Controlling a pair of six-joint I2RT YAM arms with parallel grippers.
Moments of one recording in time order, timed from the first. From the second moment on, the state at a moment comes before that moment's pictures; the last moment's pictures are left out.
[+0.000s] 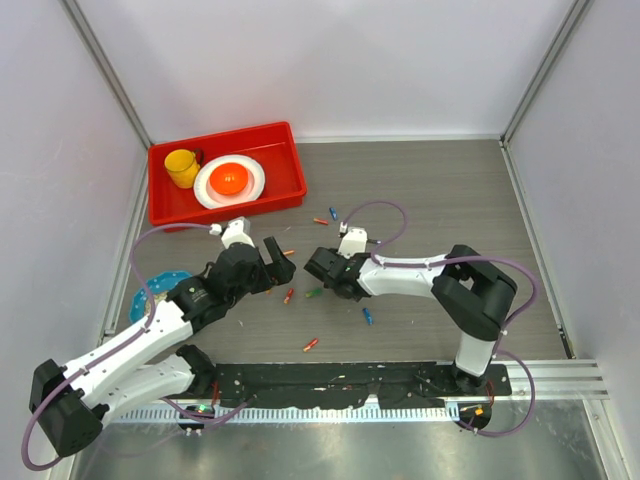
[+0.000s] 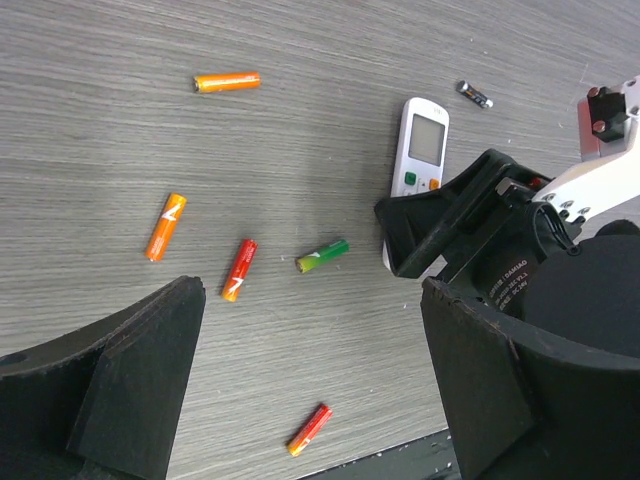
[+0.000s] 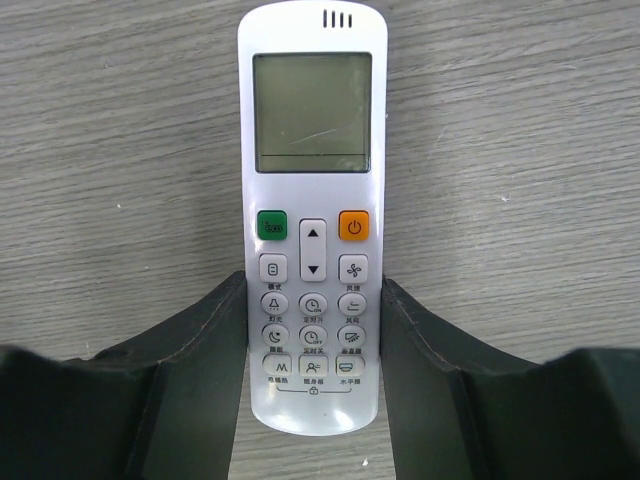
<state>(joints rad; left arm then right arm) -0.76 0.88 0.66 -0.42 -0.30 -0.88 1.00 1.79 1.04 -0.44 0.62 1.05</state>
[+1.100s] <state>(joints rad) -0.84 1.10 0.81 -0.44 -0.33 -0.78 0.99 1.16 0.93 -0.49 0.78 0.87</state>
